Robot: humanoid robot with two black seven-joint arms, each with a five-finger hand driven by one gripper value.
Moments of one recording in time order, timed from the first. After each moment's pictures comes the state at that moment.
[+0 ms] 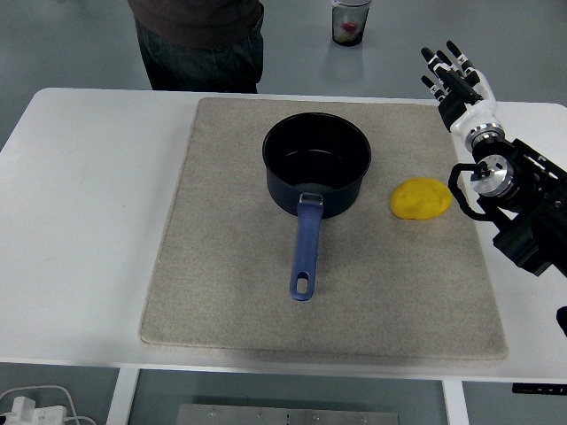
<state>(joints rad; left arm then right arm) 0.00 0.00 0.01 -0.09 0.05 -0.08 0.16 1.03 -0.07 0.53 0.35 0.20 0.07 0.33</state>
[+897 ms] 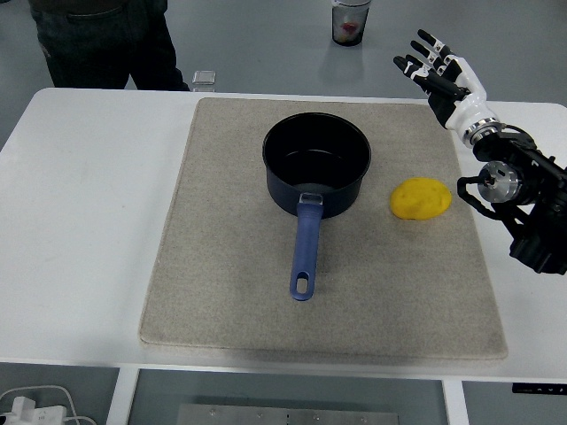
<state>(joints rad) 0.00 0.00 0.01 -0.08 0.05 -0.08 0.16 1.02 -0.12 0.51 0.40 -0.21 0.18 0.37</state>
